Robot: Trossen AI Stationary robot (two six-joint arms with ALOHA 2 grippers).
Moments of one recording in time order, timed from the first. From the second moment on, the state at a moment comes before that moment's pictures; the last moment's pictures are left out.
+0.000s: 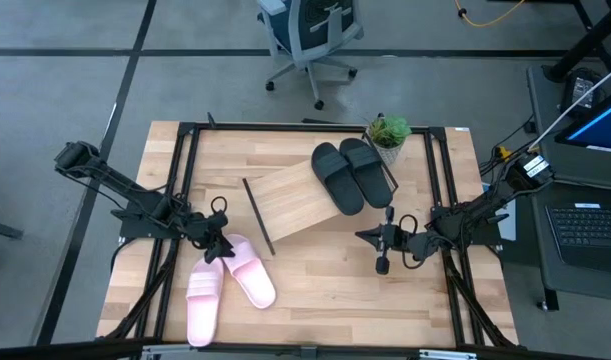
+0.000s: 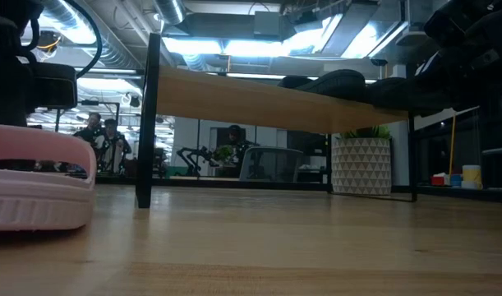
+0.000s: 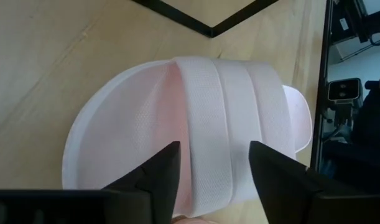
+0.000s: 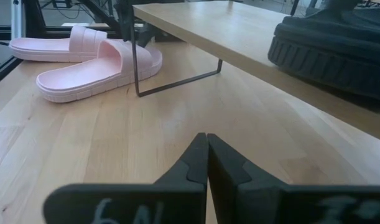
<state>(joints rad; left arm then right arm) -0.42 0.71 0.14 -0.11 -0.03 -1.09 0.57 1.31 0.25 0.72 0.76 0.20</state>
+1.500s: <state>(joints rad) -0.42 0.71 0.14 -0.06 0.03 -1.10 0.57 1.31 0.25 0.72 0.76 0.21</state>
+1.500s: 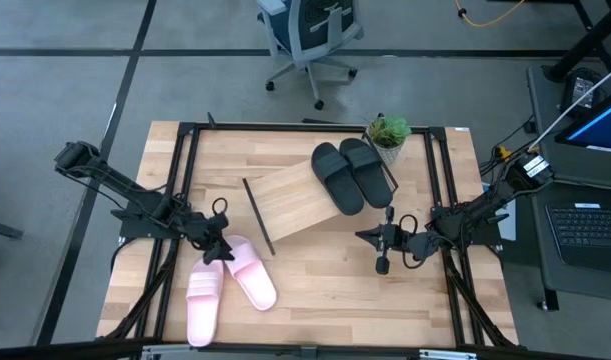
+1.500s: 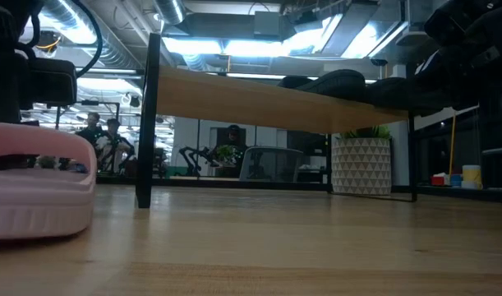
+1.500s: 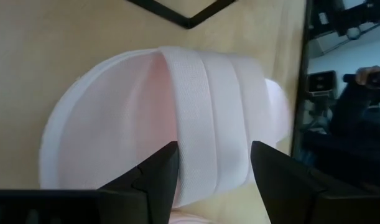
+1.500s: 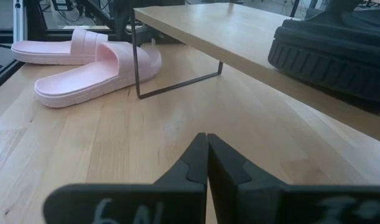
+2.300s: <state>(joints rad) -0.39 0.78 0.14 0.01 0.08 -1.10 0.57 1.31 0.25 0.74 0.76 0.20</state>
